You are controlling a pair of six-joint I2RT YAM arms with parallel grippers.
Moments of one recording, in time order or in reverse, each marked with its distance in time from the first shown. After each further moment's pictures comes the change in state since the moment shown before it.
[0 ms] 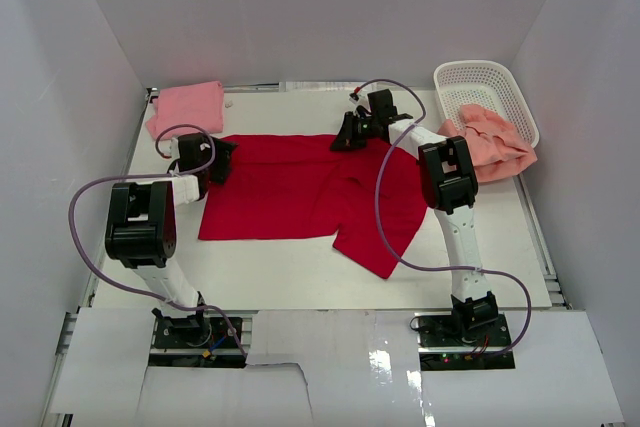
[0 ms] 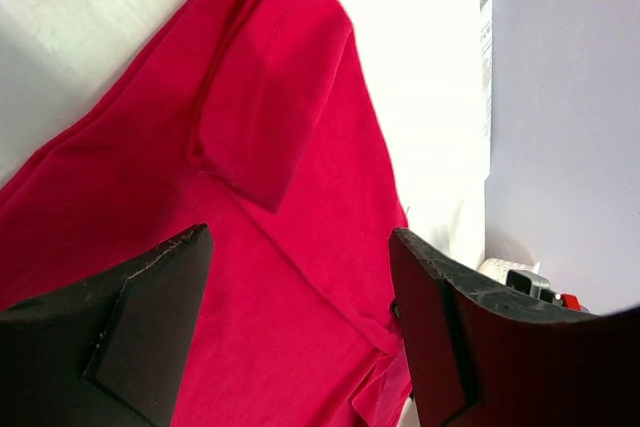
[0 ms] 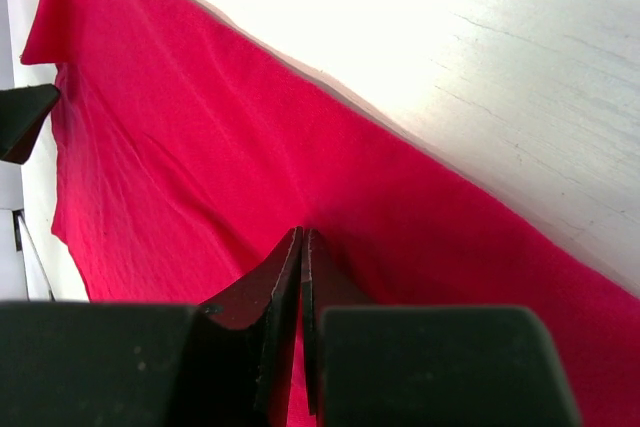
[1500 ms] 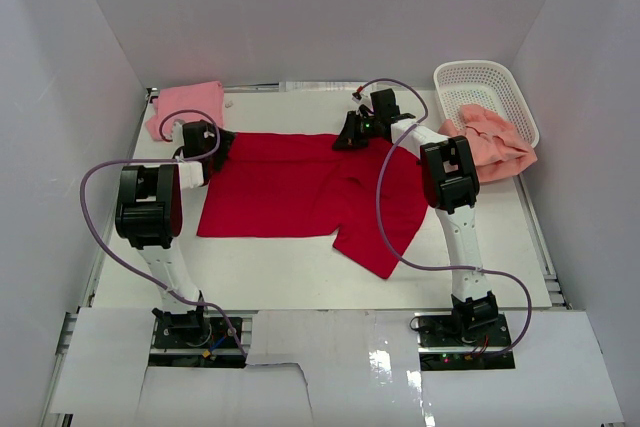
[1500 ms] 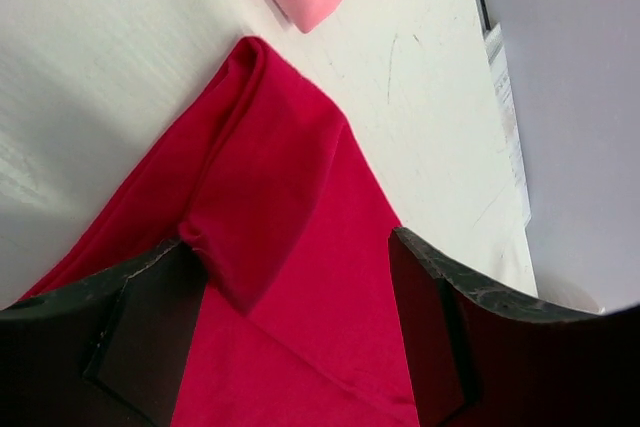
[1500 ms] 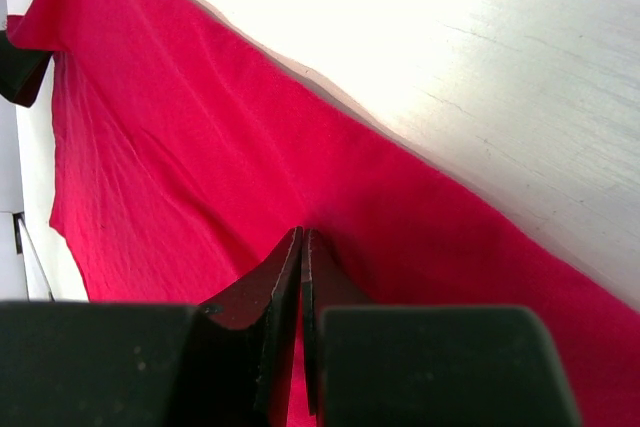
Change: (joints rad) left arm -0.001 0.169 0.174 0.028 -0.092 0.137; right arm -0.013 0.000 0.000 -0.002 -0.003 -0.003
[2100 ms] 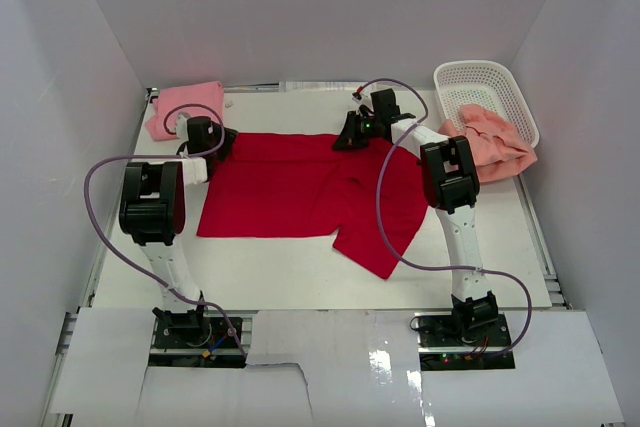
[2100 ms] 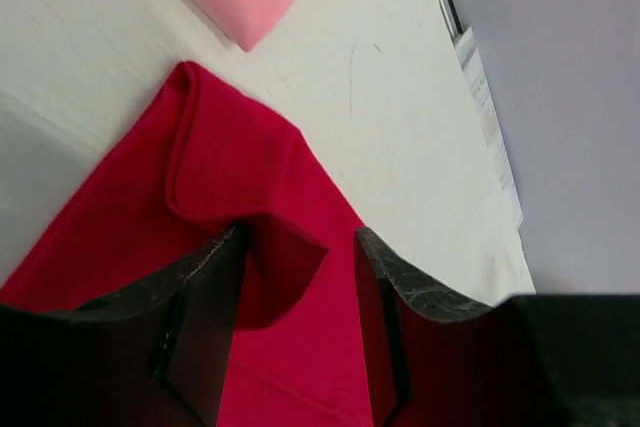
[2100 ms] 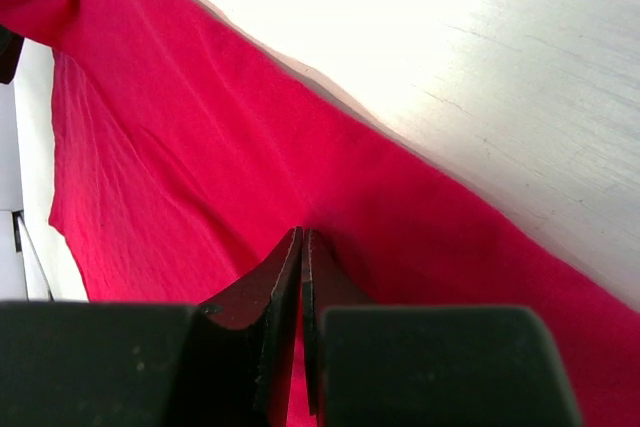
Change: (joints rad) left arm -0.021 0.032 0.060 0.017 -0.023 0.028; right arm -0.001 0.000 0.000 -0.002 -0.003 -0.005
